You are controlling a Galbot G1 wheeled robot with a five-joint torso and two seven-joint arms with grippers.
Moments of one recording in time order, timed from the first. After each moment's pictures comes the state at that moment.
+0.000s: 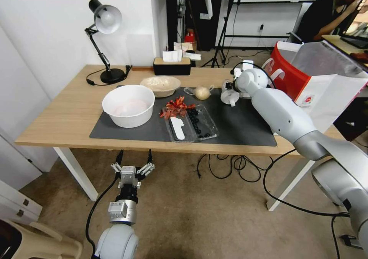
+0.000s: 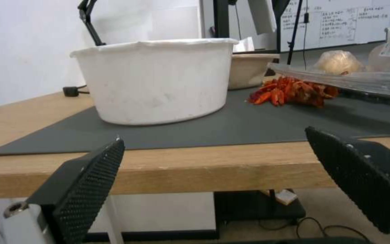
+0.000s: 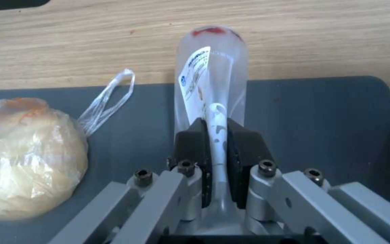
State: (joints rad) left arm 1.54 -1.39 -0.36 -1.91 -0.05 -0.27 -0.21; right arm -0.03 1.17 -0.27 0.97 1.22 -0.73 0.51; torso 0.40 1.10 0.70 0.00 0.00
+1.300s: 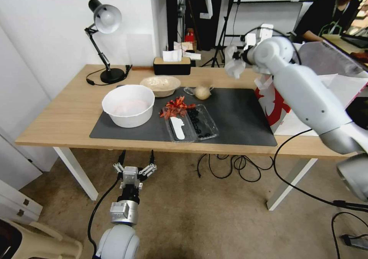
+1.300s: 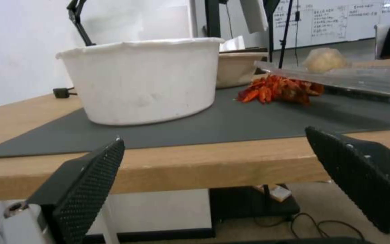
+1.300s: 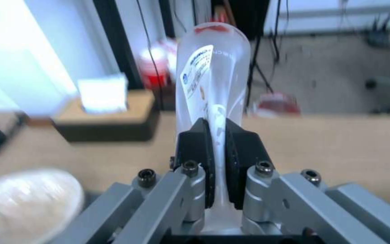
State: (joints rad) left arm 1.55 -1.39 -0.35 -1.91 -0.03 -0.26 -0.21; right arm 0.09 1.01 -0.17 1.36 1.31 -0.74 0.55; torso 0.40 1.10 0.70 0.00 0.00
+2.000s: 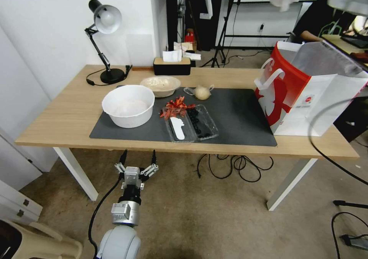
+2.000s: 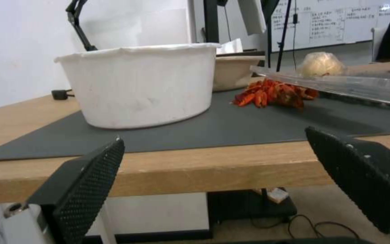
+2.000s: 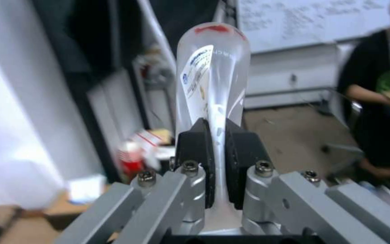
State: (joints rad) left arm 1.55 -1.39 -0.34 -1.92 -0.03 -0.26 -0.21; right arm 0.04 0.64 0.07 1.63 1.46 -0.74 0.57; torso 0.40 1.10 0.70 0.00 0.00
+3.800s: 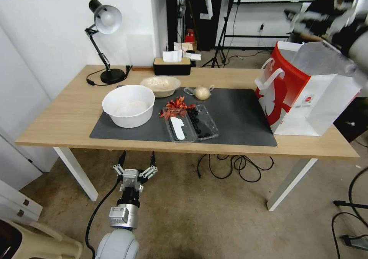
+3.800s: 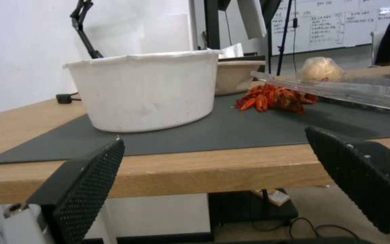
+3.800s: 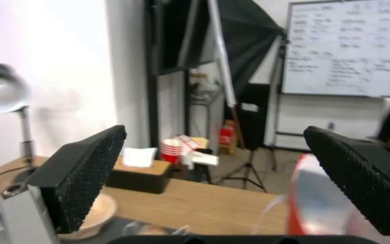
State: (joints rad) left arm 1.58 -1.39 -0.35 -1.94 -0.03 -0.29 -0.21; right arm -0.78 0.59 0.57 2.24 1.21 -0.51 0.38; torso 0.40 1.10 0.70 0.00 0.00
